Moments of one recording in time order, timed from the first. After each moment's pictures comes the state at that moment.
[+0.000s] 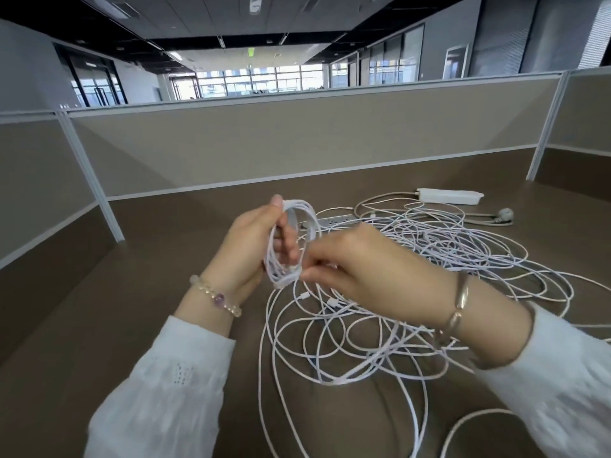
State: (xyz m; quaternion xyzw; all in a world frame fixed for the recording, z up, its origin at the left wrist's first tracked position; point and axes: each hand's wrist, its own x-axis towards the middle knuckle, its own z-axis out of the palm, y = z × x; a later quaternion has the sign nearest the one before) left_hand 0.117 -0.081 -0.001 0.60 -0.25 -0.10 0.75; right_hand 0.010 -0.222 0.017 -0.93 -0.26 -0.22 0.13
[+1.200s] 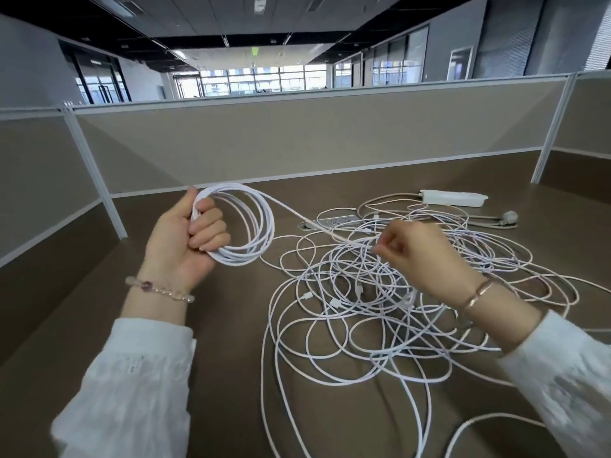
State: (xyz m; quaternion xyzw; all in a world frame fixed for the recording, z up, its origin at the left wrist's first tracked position) left_hand 0.158 -0.011 0.009 0.36 -0.17 -0.22 0.89; right_hand 0.035 -0.294 -0.023 -0.94 0.01 -0.29 0.19
